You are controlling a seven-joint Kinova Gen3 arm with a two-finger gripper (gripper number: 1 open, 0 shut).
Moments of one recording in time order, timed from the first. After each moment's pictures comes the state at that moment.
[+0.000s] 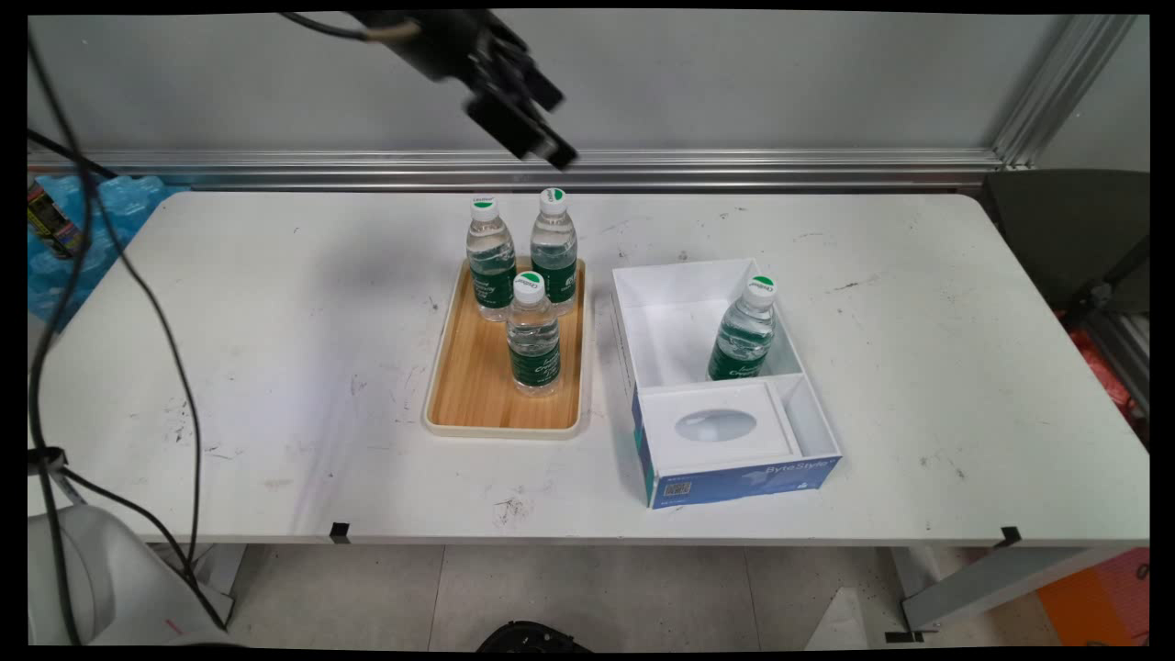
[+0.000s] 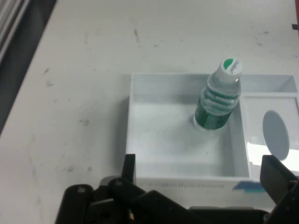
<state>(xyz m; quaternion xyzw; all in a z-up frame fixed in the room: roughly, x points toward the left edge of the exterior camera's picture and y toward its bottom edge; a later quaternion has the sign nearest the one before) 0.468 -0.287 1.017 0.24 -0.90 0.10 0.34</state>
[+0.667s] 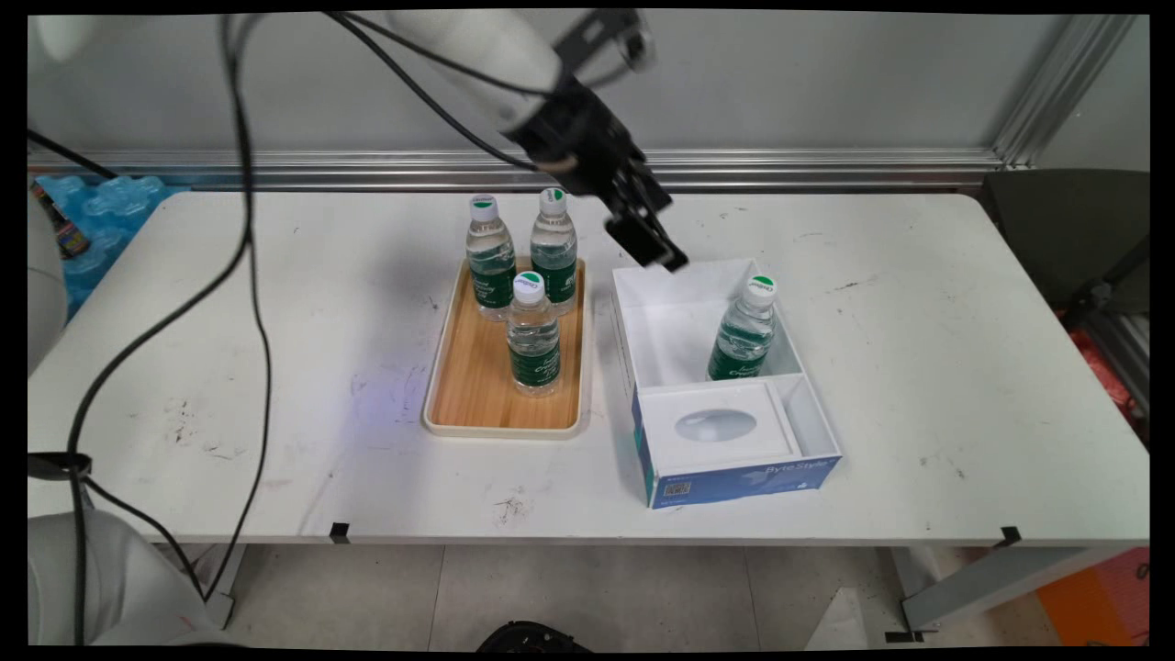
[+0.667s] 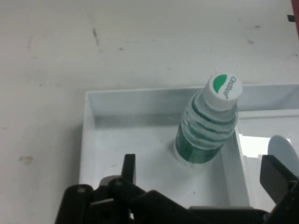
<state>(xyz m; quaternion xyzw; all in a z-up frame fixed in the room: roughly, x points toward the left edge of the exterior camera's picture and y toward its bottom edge) 0.366 -0.330 0.918 0.21 -0.92 0.07 0.34</state>
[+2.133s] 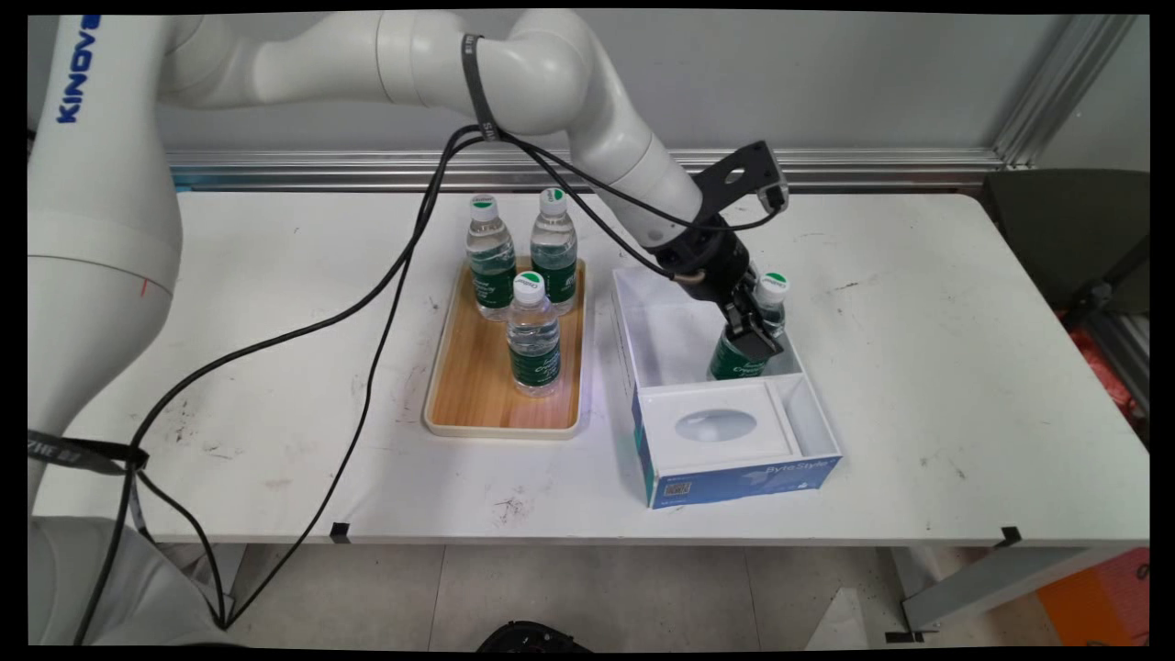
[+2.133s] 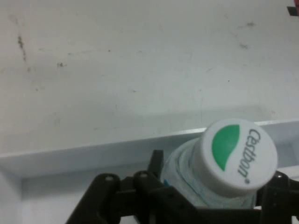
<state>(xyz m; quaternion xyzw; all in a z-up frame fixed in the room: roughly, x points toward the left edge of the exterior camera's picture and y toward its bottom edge) 0.258 -0.373 0.813 0.18 -0.93 0.03 0.34</state>
